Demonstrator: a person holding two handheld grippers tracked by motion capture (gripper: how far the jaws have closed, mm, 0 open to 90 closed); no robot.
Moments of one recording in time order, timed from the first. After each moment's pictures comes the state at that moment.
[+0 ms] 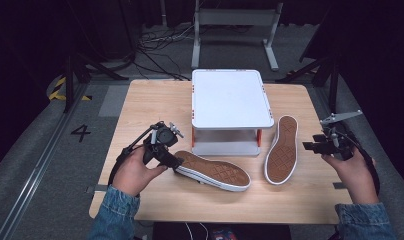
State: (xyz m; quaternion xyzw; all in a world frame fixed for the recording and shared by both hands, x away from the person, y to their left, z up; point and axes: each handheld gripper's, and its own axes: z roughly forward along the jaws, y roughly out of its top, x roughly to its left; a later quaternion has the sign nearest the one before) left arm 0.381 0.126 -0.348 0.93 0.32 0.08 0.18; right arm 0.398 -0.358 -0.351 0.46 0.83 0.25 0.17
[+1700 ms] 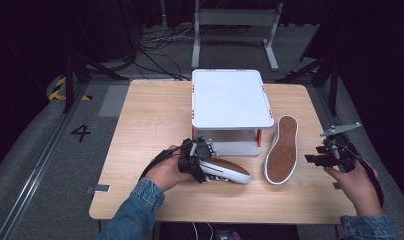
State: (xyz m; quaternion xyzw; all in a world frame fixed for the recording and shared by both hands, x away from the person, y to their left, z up) left arm 0.393 0.042 -0.410 0.97 0.18 0.11 0.10; right arm 0.377 -0.366 -0.374 0.48 0.84 0.22 0.16
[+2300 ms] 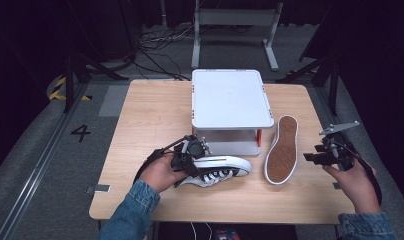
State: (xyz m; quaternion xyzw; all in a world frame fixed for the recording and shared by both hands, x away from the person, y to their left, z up) left arm 0.383 0.069 -0.387 0.97 0.20 0.04 0.15; right arm 0.384 -0.361 -0.374 0.47 0.84 0.22 0.16
